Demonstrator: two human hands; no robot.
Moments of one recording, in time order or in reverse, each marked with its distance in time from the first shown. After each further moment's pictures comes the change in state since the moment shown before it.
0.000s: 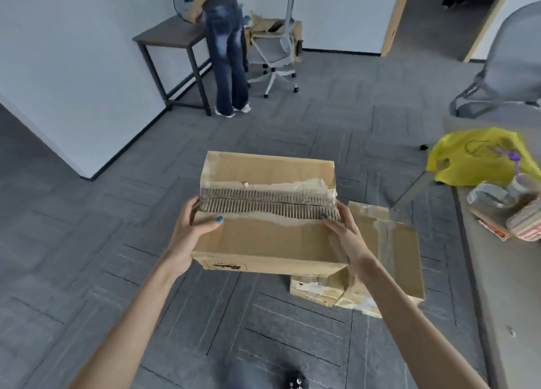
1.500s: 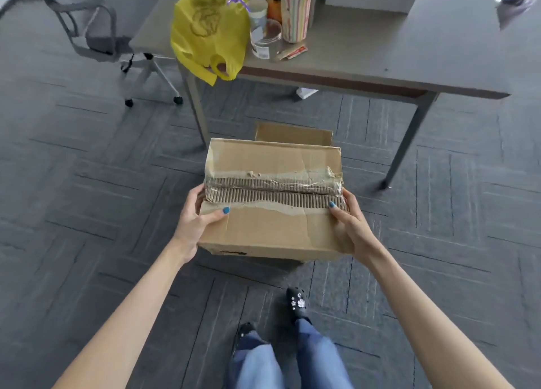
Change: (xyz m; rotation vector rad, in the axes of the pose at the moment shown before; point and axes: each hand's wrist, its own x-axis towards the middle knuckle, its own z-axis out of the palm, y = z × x) left_hand 0.445 -0.027 0.306 0.590 -1.588 0.036; right_hand 0.177 0.127 0.120 0.638 1.456 -0.009
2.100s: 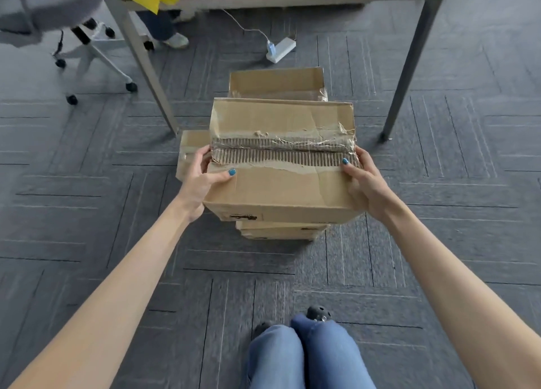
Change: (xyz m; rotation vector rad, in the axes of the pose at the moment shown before) left_hand 0.124 -0.142 0.015 0.025 -0.240 0.080; right_hand 0.077 0.164 -0.006 0.007 0.221 -0.074
